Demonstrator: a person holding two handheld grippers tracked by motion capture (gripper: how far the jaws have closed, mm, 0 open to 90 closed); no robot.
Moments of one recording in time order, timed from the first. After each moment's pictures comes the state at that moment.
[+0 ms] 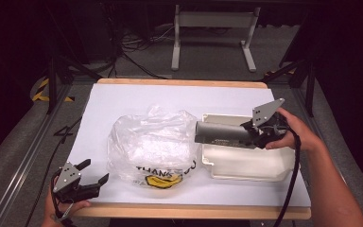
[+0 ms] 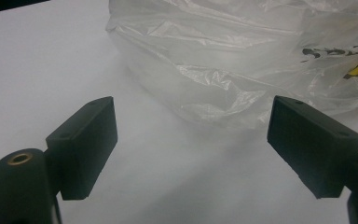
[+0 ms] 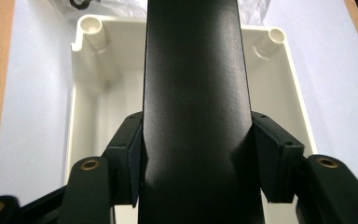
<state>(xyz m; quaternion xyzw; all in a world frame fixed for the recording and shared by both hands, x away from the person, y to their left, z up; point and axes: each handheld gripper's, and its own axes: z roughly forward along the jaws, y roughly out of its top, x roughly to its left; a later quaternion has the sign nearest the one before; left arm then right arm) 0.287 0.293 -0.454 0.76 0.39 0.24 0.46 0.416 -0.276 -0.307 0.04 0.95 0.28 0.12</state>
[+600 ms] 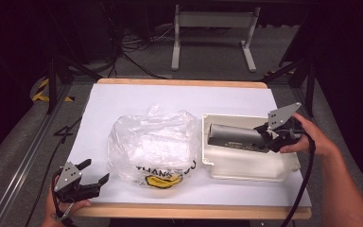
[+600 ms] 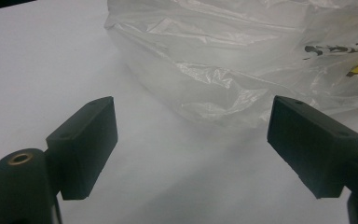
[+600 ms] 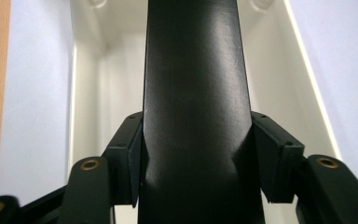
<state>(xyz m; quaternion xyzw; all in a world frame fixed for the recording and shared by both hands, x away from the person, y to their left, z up) 0.288 0.293 -0.454 0.76 0.38 0.24 0.46 0.410 -0.316 -0.318 0.07 0.95 0.28 0.11</state>
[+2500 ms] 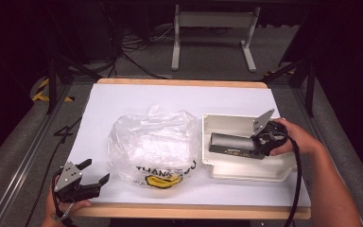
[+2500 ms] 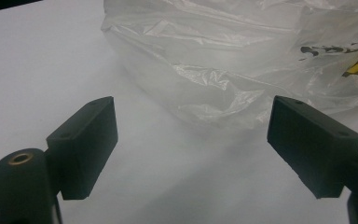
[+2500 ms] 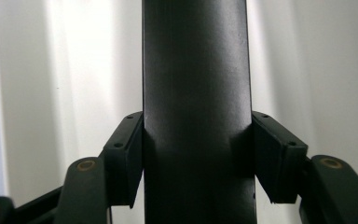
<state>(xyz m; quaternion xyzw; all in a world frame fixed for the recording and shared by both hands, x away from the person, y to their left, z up) 0.288 0.292 -0.454 0.76 0.38 0.24 0.46 0.439 -0.308 -0.374 0.10 0.98 0.16 0.06</state>
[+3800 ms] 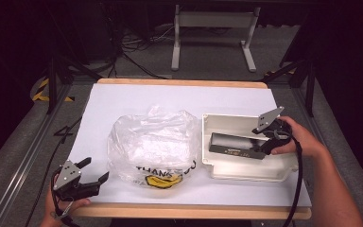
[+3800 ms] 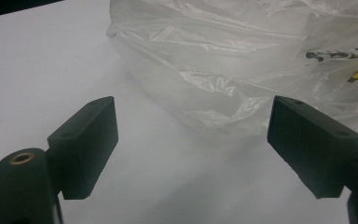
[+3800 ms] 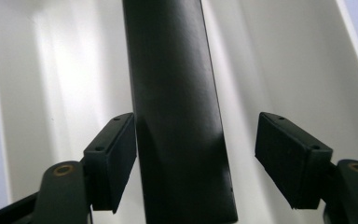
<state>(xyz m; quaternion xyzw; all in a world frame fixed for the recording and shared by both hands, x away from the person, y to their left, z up) 0.292 0.294 -0.452 0.76 0.38 0.24 0.46 0.429 -0.311 -0.357 0.13 0.96 0.21 0.11</state>
